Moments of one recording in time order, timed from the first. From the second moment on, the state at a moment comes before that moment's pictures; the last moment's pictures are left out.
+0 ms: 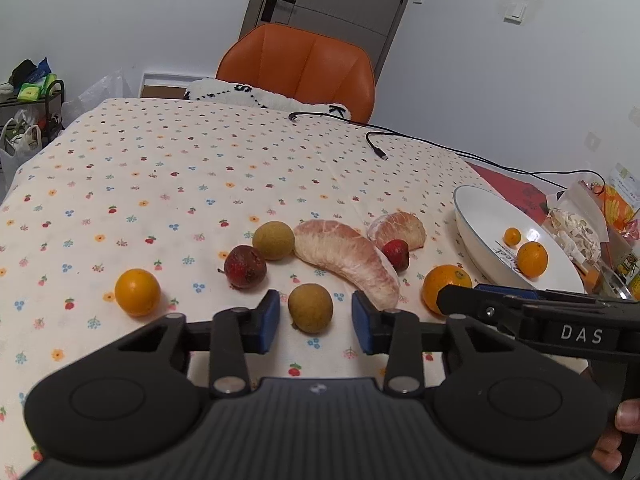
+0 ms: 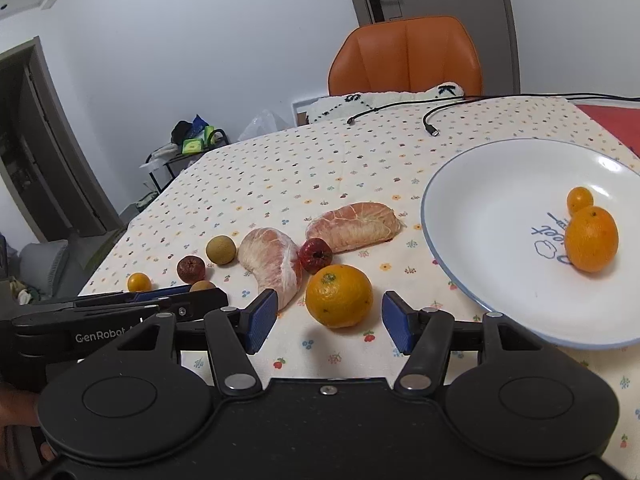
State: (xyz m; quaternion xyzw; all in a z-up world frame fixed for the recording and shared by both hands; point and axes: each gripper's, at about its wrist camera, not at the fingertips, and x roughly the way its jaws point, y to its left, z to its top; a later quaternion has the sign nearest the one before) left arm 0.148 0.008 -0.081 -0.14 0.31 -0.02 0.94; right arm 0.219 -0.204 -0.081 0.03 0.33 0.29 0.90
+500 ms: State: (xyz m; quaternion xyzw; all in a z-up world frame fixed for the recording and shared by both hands) left arm 0.139 0.011 -0.065 -0.14 0.29 -0.03 0.95; right arm 0.213 -0.203 -0.074 0.03 0.32 0.29 0.90
